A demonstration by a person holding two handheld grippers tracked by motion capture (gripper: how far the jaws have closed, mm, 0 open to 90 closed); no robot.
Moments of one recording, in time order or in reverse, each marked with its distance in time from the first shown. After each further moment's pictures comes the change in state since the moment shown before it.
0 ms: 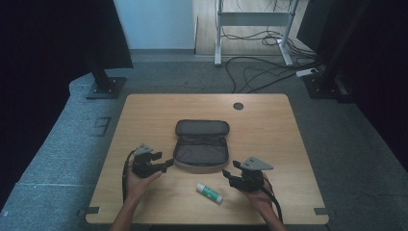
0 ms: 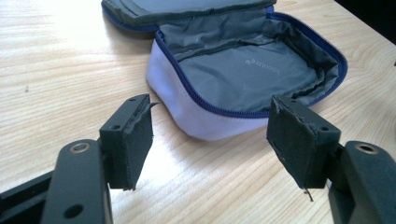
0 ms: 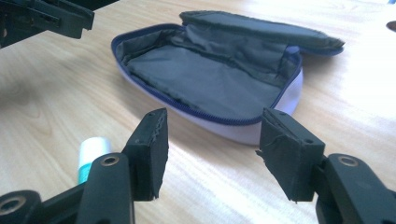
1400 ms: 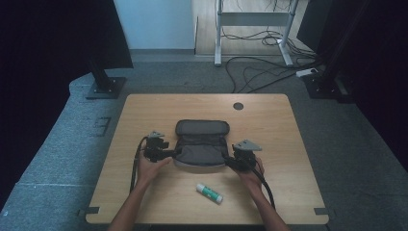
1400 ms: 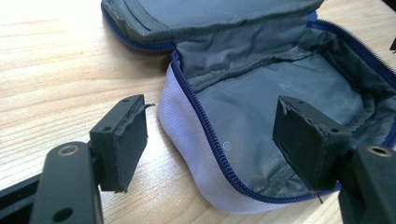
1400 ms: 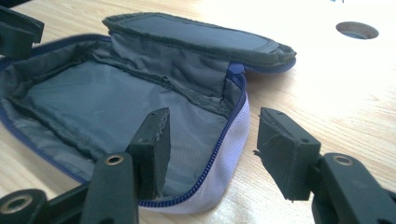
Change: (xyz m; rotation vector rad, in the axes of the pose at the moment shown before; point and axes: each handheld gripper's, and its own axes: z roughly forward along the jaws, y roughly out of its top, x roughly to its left) left arm 0.016 0.038 0.053 0.087 0.018 -0.035; right arm -0.031 0.023 0.057 0.024 -0.171 0.036
